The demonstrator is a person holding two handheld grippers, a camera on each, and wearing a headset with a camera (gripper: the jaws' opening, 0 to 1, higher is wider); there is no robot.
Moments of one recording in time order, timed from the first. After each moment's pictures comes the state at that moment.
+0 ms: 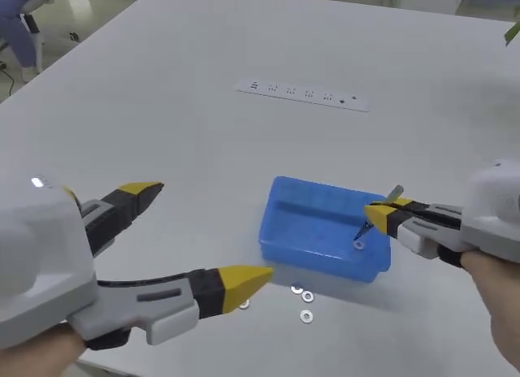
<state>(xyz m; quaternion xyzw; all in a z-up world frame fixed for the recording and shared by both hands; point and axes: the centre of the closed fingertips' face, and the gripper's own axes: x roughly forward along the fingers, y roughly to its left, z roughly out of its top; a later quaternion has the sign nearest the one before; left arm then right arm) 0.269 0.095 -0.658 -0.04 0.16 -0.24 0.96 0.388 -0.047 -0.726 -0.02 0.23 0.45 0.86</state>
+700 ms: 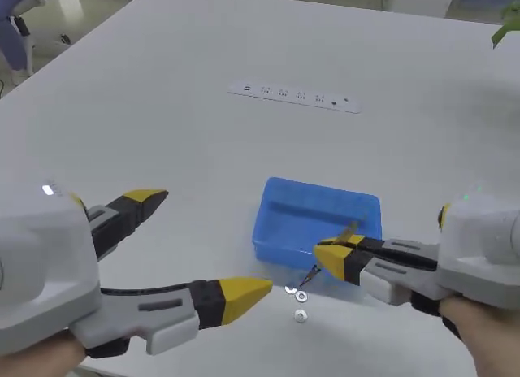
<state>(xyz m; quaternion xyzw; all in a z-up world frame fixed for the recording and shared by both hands) 0.265 0.085 -0.664 -0.03 0.17 -0.26 0.95 0.302 0.002 -0.736 0.02 0.27 0.56 0.79</state>
